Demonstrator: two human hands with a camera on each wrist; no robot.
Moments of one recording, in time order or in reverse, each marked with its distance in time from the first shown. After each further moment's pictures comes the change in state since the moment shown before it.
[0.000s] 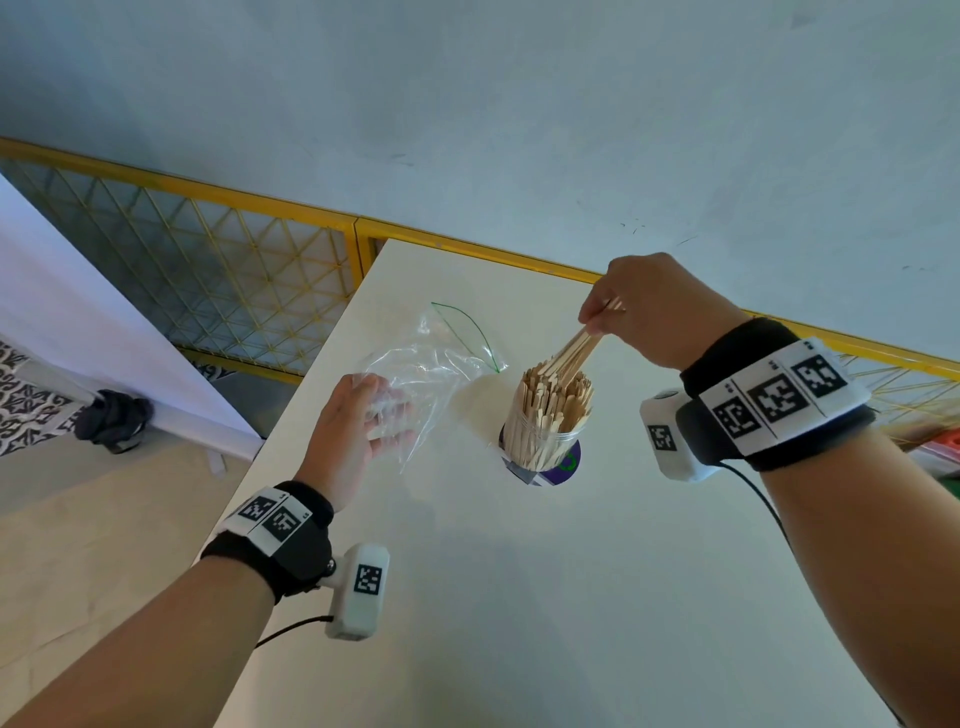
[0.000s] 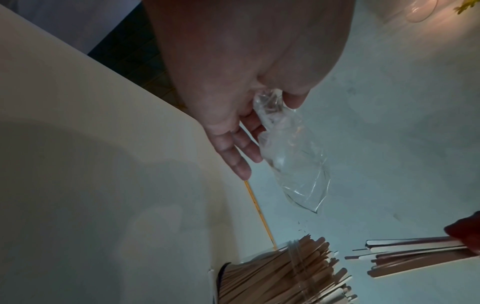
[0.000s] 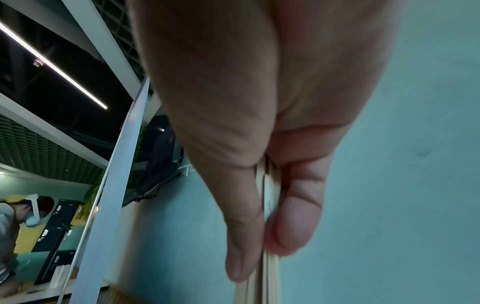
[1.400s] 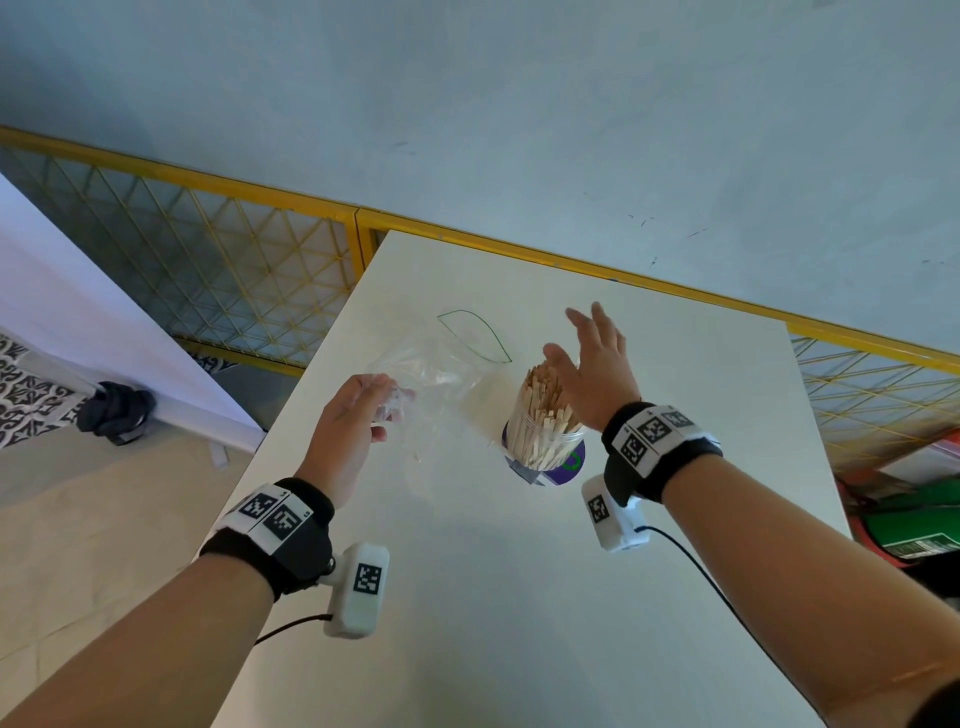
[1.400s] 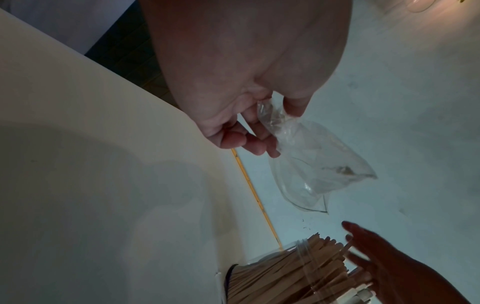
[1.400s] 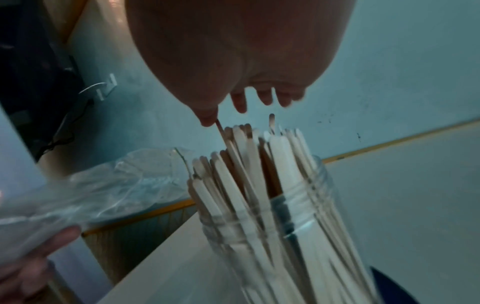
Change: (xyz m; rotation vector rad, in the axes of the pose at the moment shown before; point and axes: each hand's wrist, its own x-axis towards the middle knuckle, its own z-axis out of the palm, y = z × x) left_hand 0.017 -0.012 -0.006 0.249 0.006 0.071; right_hand 0.026 0.034 0.140 0.316 0.092 0.257
